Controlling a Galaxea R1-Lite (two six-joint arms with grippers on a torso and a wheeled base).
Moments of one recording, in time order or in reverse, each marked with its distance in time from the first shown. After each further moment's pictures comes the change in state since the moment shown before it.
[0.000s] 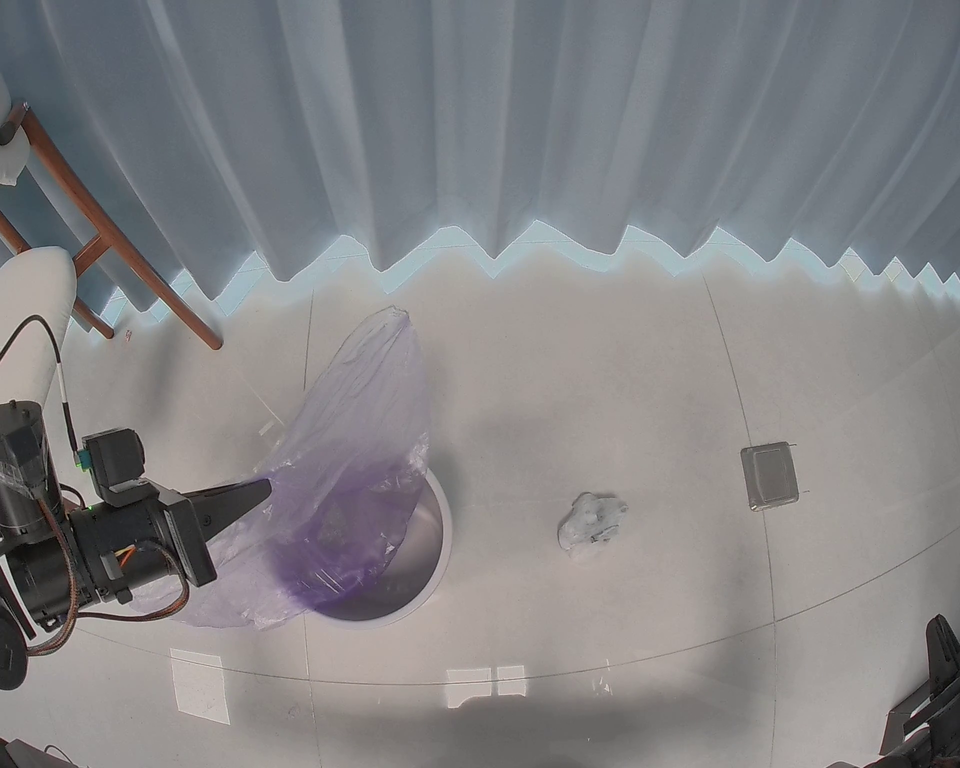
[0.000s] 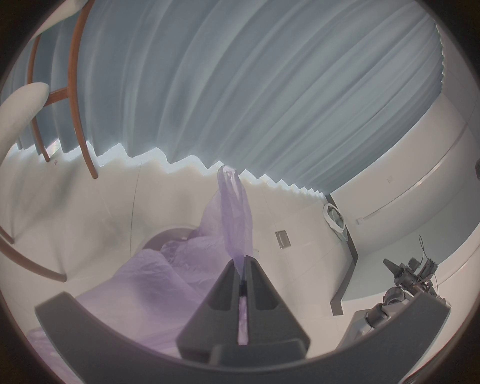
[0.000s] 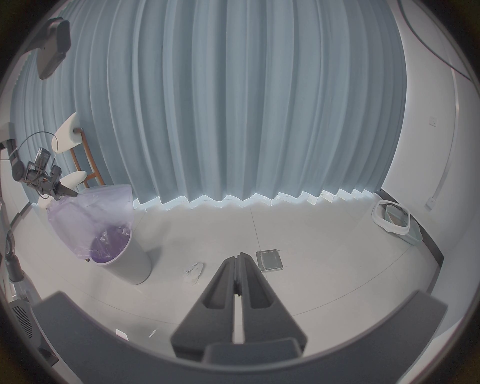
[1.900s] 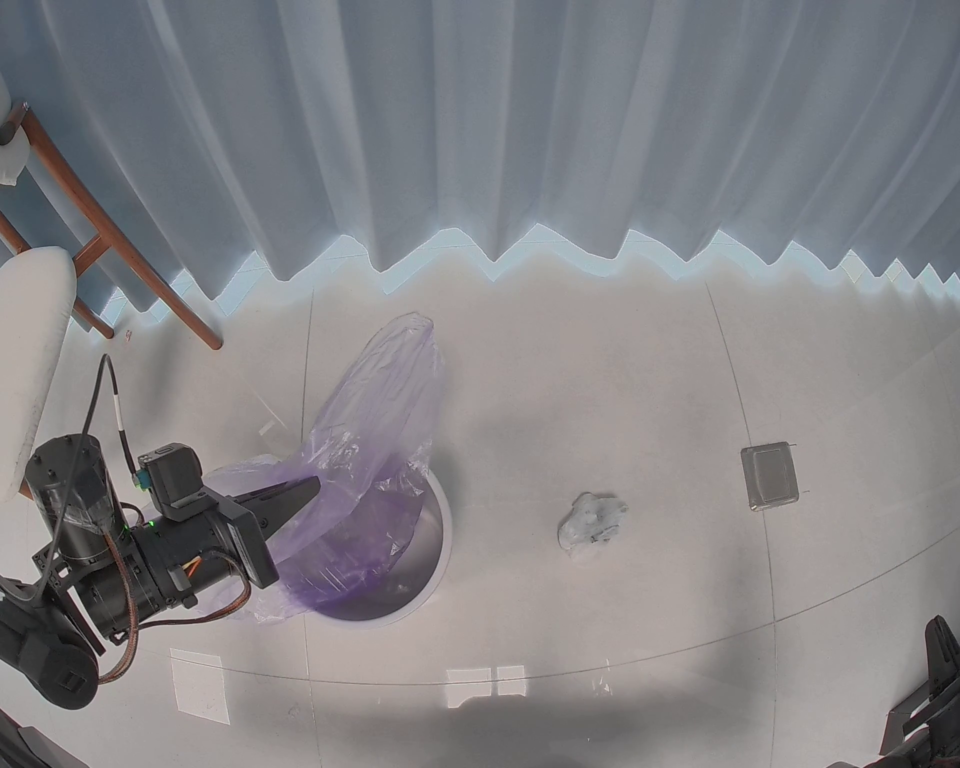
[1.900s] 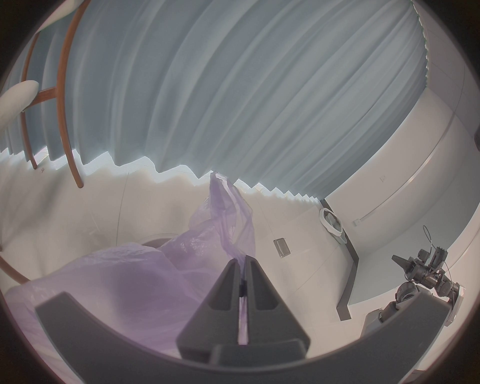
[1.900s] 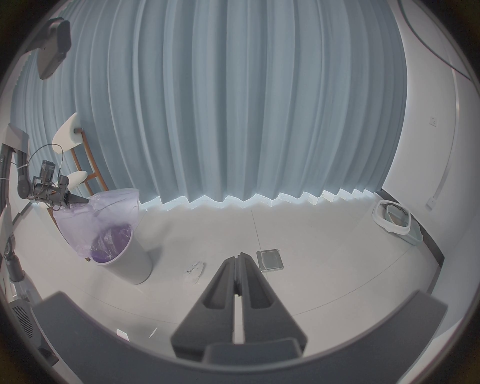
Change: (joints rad) left arm -0.057 0.269 0.133 -0.513 0.030 0.010; right arm 0.000 0.000 0.000 0.003 0.003 0.000
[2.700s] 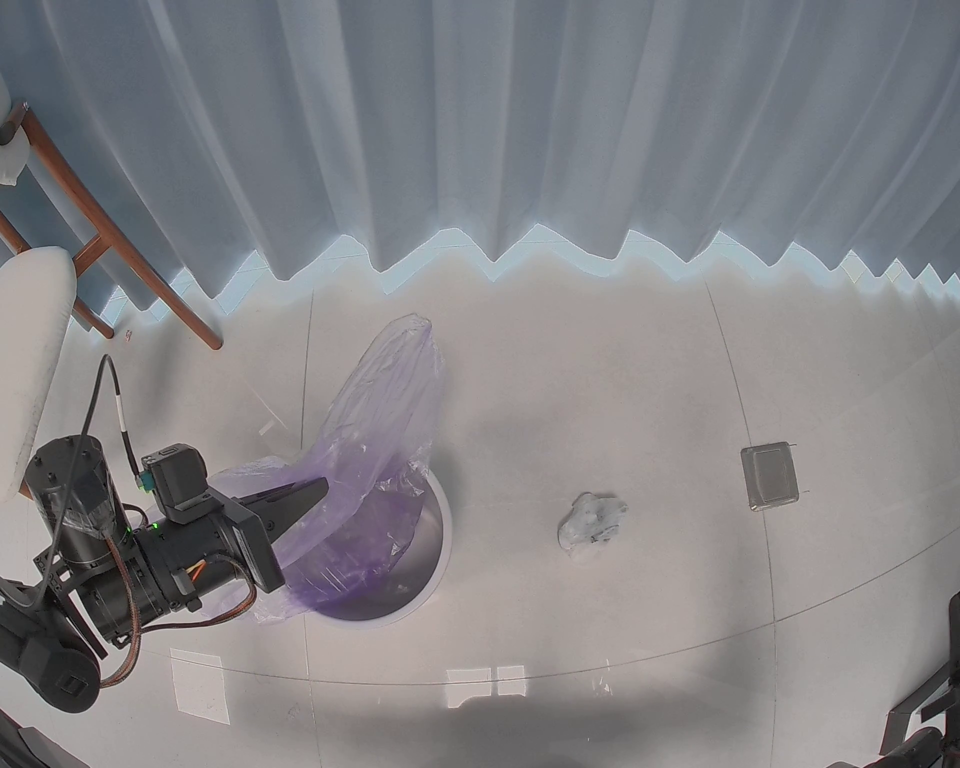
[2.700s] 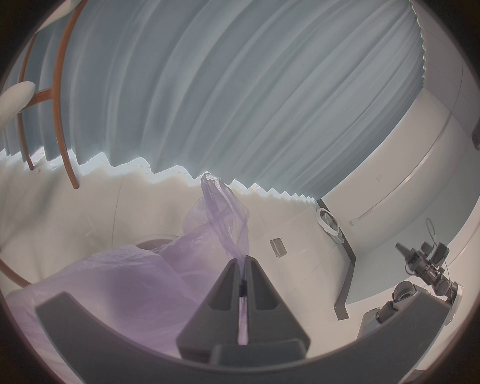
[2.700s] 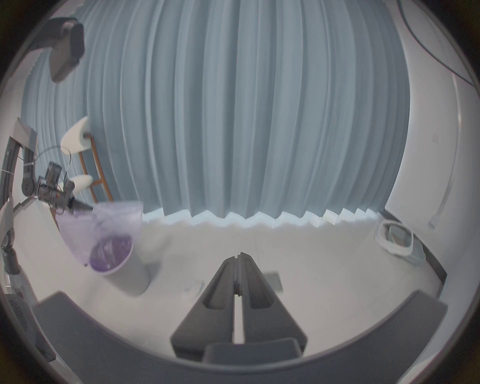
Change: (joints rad) left arm -0.029 -0.003 -0.002 -0.006 0.008 -0.002; right arm -0.002 0.000 0.000 -0.136 0.024 -0.056
